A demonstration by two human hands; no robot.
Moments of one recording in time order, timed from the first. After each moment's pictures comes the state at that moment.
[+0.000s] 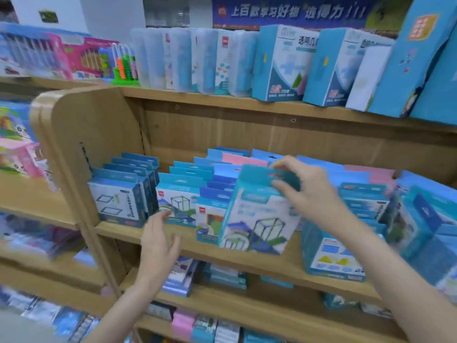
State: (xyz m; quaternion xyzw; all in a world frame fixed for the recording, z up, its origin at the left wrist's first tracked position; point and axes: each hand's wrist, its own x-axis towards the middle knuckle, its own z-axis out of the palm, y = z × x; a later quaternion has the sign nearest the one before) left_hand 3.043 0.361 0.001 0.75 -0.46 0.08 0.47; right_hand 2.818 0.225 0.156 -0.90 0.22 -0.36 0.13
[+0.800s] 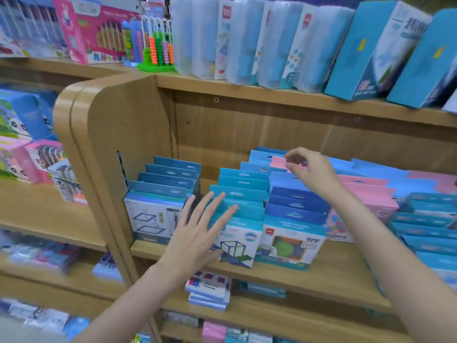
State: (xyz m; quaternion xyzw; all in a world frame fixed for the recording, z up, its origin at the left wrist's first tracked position) left_hand 3.168 0.337 0.021 0.66 -0.70 0.22 0.16; right_hand 2.984 0.154 0.132 -0.86 0.38 -0.31 0.14
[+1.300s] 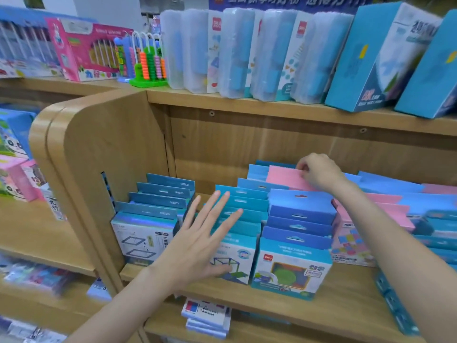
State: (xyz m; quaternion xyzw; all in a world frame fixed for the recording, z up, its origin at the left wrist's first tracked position) left_hand 3.173 0.309 0.045 0.63 -0.73 0.24 0.10; right_hand 2.986 0.075 0.139 -0.86 0.48 -0.15 0.02
